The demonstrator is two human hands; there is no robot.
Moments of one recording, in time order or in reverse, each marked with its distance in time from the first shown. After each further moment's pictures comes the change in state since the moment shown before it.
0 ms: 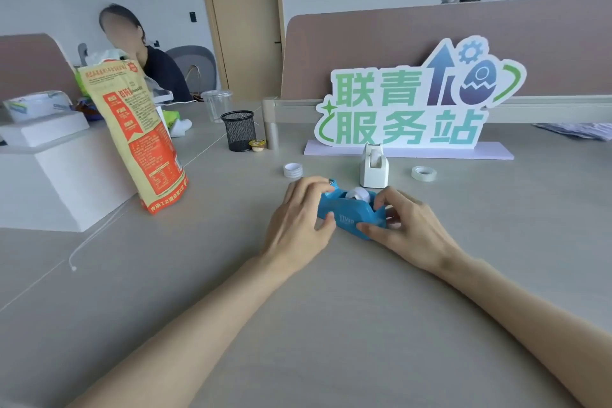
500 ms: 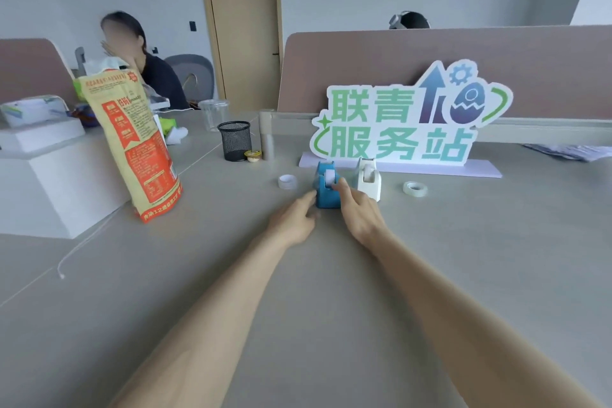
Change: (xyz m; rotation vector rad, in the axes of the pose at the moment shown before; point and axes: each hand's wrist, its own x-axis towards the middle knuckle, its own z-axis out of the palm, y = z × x) left_hand 0.047 -0.056 0.040 -0.167 -0.474 -0.506; right_hand 0.062 -0.039 0.036 0.227 0.015 0.333
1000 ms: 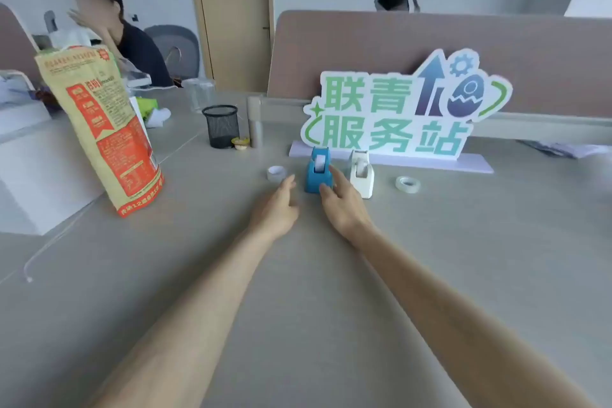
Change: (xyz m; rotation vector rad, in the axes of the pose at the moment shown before) left_hand 0.018 -0.002 -0.006 -0.014 0.160 -0.017; right_hand 0.030 0.003 0.011 0.061 -0.006 -0.024
